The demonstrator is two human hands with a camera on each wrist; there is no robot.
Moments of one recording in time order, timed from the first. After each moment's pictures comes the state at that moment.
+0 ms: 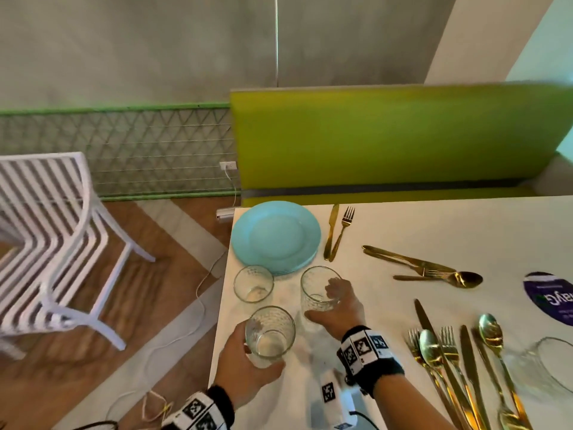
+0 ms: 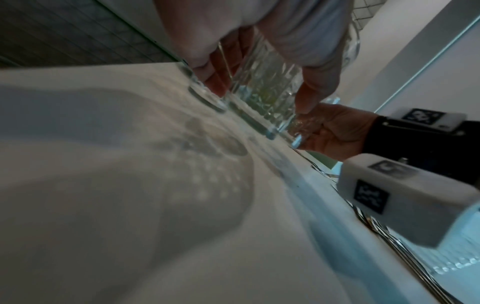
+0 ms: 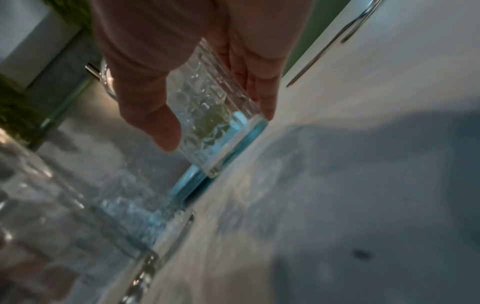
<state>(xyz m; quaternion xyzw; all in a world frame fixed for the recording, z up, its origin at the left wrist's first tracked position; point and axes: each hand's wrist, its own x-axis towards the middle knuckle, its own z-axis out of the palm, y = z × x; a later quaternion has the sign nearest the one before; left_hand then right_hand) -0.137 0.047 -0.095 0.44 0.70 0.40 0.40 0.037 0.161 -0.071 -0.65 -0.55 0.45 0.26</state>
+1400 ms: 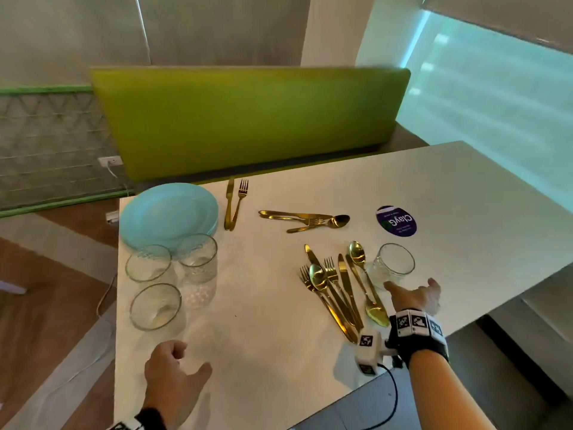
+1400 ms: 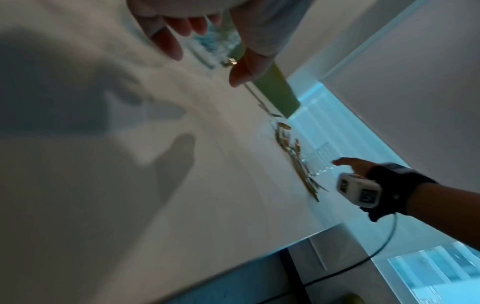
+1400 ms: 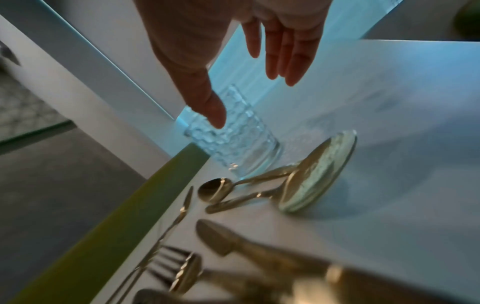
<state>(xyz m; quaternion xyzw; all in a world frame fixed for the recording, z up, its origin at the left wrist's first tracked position) -0.089 -0.007 -0.073 0.44 0.77 0.28 0.38 0.294 0.064 -0.047 -0.89 -0.16 0.20 0.38</state>
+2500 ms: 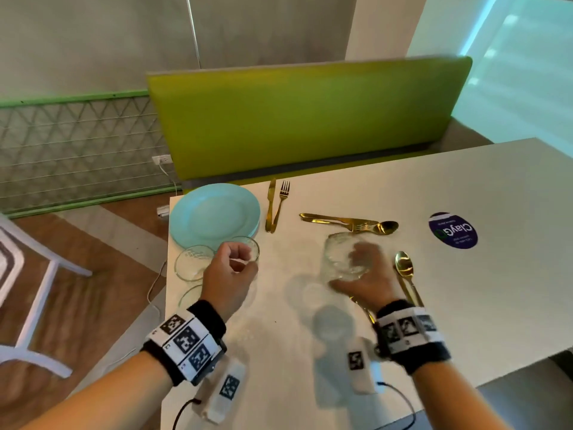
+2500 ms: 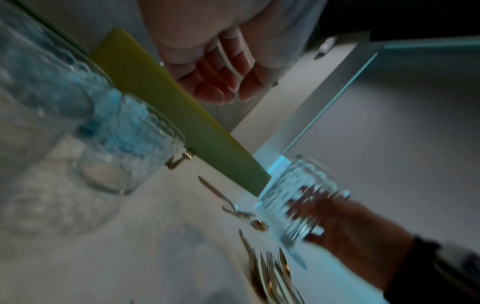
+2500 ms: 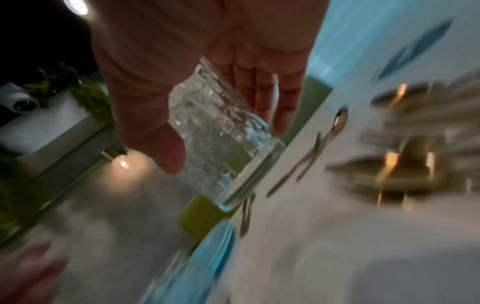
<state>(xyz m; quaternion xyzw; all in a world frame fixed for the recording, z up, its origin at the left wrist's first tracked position) -0.076 0.100 0.006 0.50 0.64 0.45 0.37 0.160 0.102 -0.005 -0.70 -0.52 0.35 0.34</state>
